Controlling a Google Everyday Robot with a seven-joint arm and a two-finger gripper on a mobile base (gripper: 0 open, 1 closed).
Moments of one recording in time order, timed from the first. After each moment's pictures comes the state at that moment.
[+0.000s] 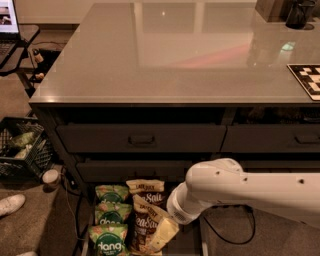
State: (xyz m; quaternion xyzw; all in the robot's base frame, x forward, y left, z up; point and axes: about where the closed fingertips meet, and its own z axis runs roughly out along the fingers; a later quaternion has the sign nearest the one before) arm 0.387 -0.024 0.576 -0.51 0.83 0.17 0.12
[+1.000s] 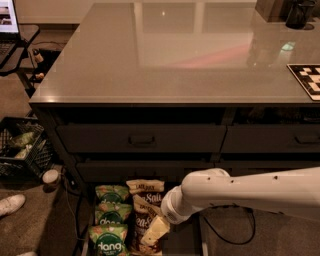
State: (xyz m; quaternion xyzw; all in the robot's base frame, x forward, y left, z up) arm 0.413 0.002 0.522 -0.48 0.84 0.20 0.16
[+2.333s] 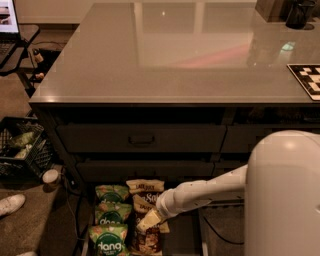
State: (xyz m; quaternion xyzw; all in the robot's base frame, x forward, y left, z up) arm 0.493 0.023 0.386 -0.42 0.86 0.21 0.21
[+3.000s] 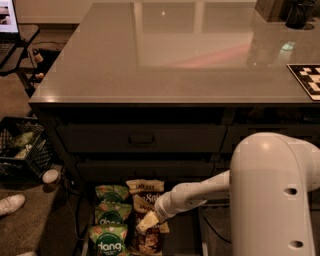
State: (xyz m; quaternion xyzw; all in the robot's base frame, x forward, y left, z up) arm 0.504 0.030 0.339 -0.41 0.86 0.22 0.19
